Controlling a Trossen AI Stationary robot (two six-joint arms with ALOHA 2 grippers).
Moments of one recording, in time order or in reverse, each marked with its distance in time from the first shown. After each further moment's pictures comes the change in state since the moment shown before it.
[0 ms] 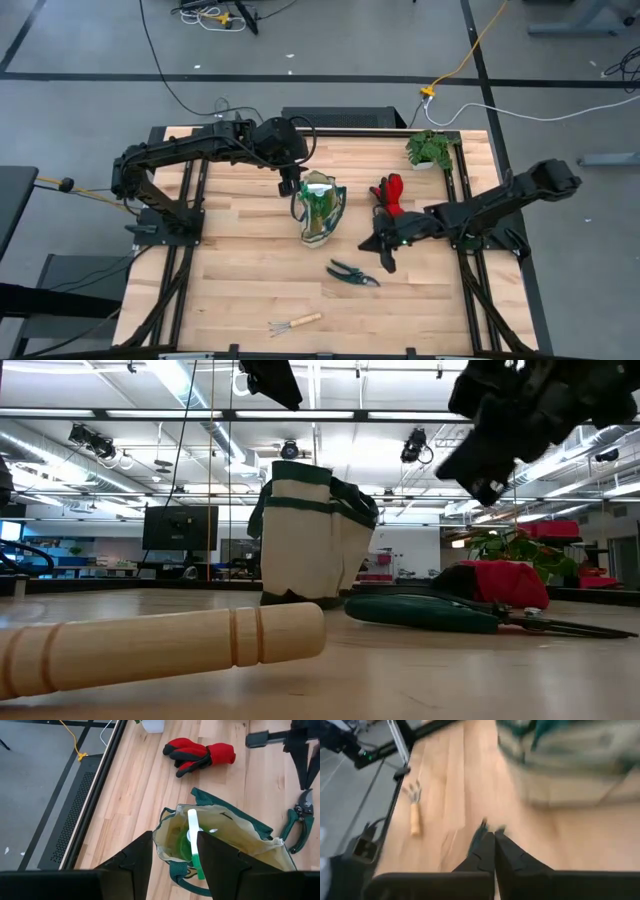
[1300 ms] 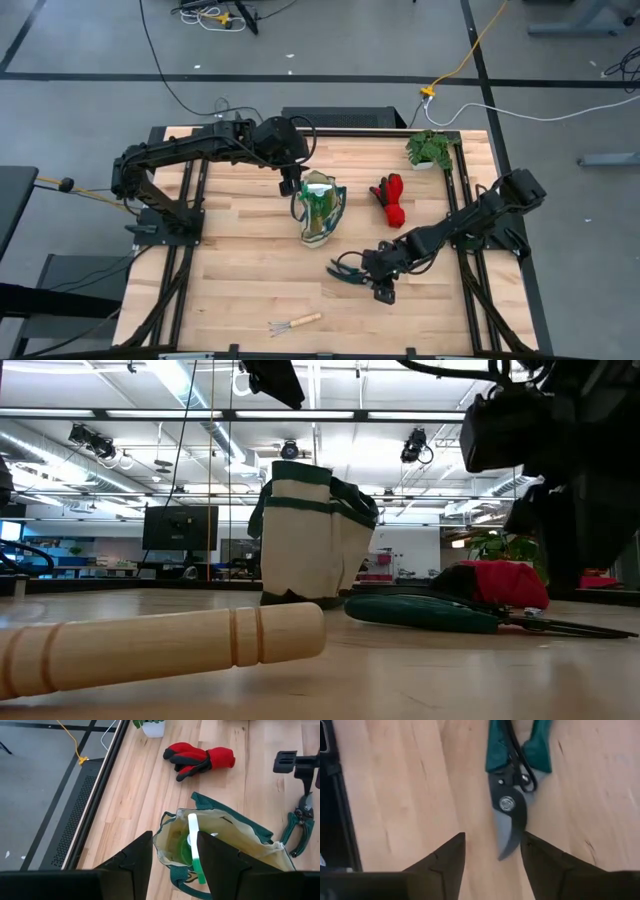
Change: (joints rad) left arm 0.000 0.000 0.000 0.018 0.000 0.007; right arm 0.172 0.362 0.334 -0.557 -0.164 0.194
